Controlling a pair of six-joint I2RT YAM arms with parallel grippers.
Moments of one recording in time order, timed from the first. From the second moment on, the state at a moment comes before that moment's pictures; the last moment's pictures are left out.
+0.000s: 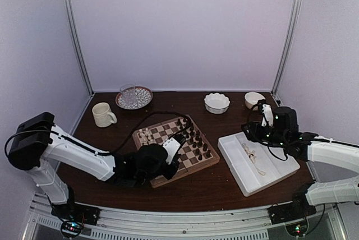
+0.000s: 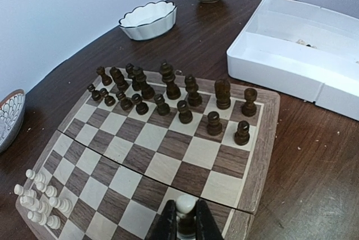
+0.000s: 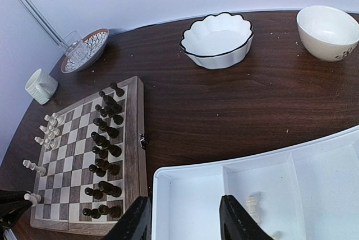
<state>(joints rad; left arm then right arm) -1.25 1.65 0.75 0.40 -0.51 -0.10 0.49 1.04 0.50 0.08 0.00 0.41</state>
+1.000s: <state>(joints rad) -1.30 1.80 0.75 0.44 -0.65 -0.24 0.49 1.04 0.50 0.08 0.00 0.41</state>
